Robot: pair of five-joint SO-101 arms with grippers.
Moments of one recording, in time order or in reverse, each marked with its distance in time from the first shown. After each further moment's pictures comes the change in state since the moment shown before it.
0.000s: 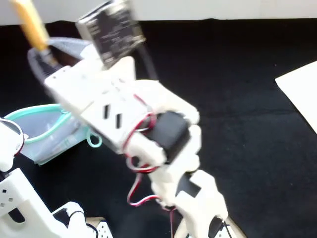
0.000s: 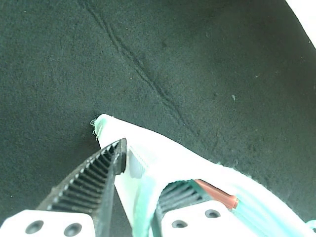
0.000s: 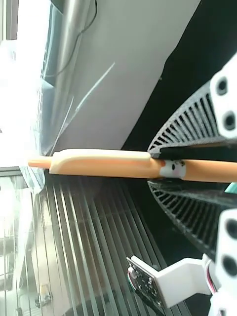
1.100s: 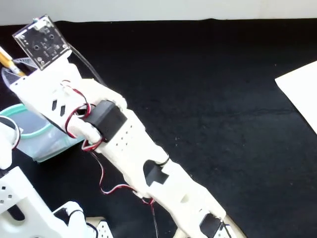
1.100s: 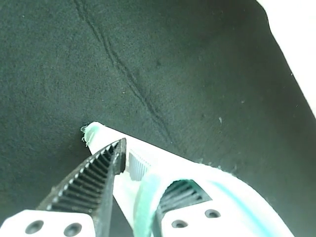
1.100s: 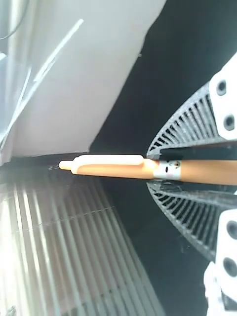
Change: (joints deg) left arm -1.9 0.0 1.0 -5.7 6.2; right arm -2.1 16.6 0.2 -12.6 -1.1
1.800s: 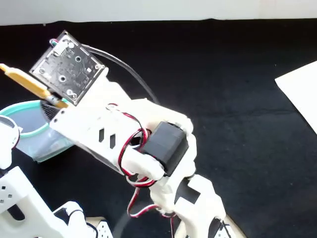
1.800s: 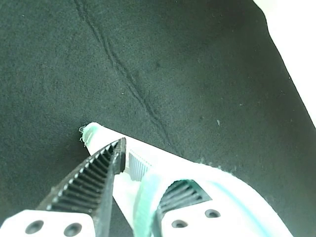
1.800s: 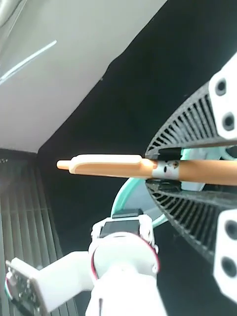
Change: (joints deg) left arm -0.1 0.0 0.2 -0.3 0.5; right arm 0.0 -21.0 -0.1 33.2 12.1
